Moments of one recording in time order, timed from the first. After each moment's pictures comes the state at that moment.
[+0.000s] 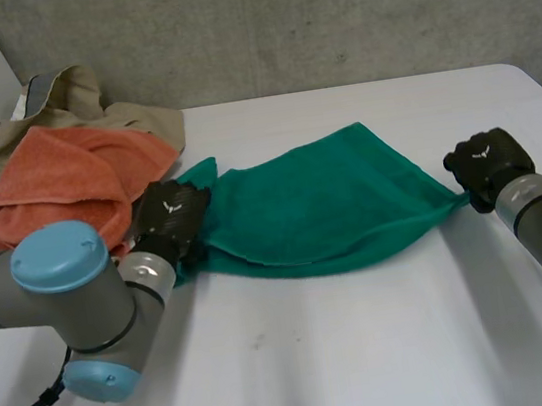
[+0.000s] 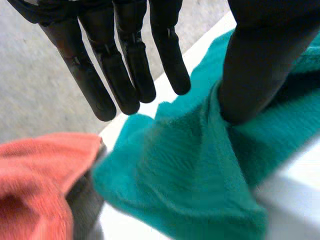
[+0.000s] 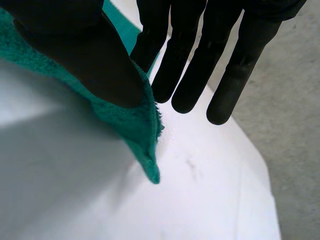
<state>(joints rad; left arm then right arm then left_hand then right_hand) 4.27 -2.14 -1.61 3.62 -1.51 3.57 1.77 -1.08 1.57 -0.21 1.49 2.50 0.81 0.82 0.83 0.83 0.65 1.13 1.18 1.19 1.20 1.02</state>
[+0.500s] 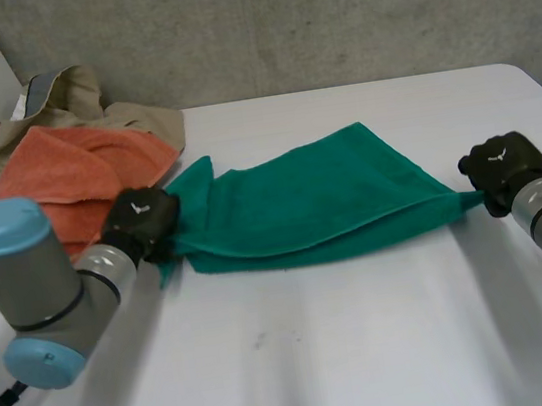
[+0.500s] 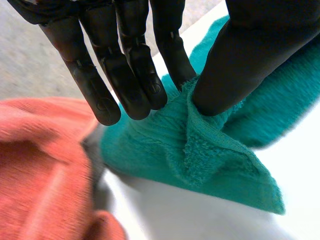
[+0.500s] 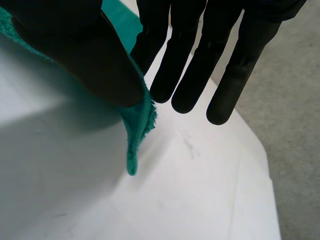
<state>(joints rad) 4.42 -2.09 -1.58 3.45 -1.36 3.56 1.72 -1.12 1.61 -0.20 1.48 2.49 1.14 1.19 1.19 1.20 0.97 1.13 1.18 1.19 1.20 1.02</state>
